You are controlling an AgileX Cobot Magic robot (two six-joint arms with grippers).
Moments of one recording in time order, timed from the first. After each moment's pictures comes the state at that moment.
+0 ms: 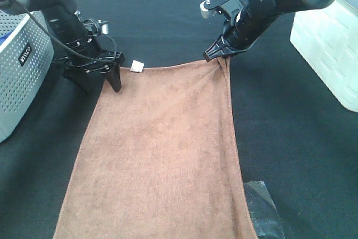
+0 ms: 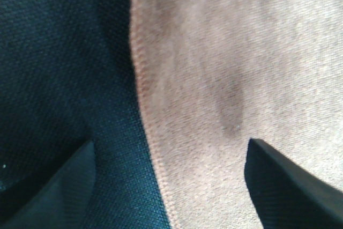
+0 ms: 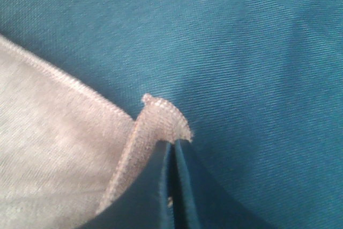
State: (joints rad) left arm -0.18 2.54 -2.15 -0.28 1.20 0.12; right arm 0.32 2.26 -1.65 -0.11 0.38 -0.25
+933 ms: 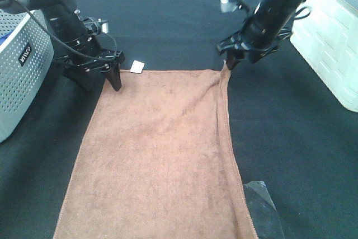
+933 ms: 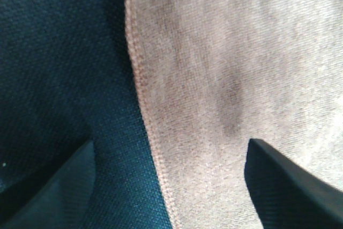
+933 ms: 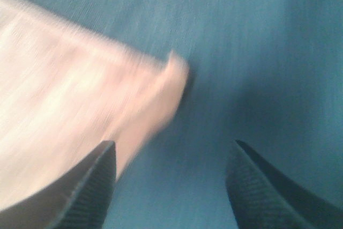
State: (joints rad) left arm -0.18 2.54 -2.16 -0.28 1.21 0.12; right arm 0.27 2.17 -1.65 0.03 0.72 -0.14
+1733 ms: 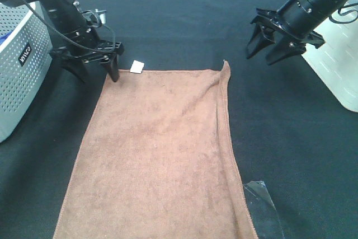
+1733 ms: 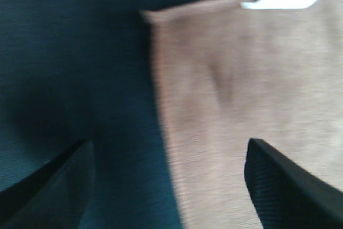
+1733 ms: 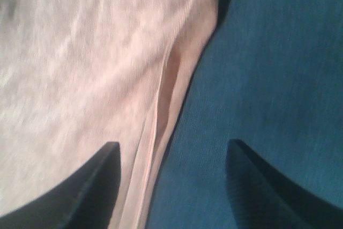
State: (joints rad) left arm -0.18 2.53 -2.21 -0.19 1.21 0.05; right arm 0.07 2.05 -1.55 0.50 0.89 -0.35
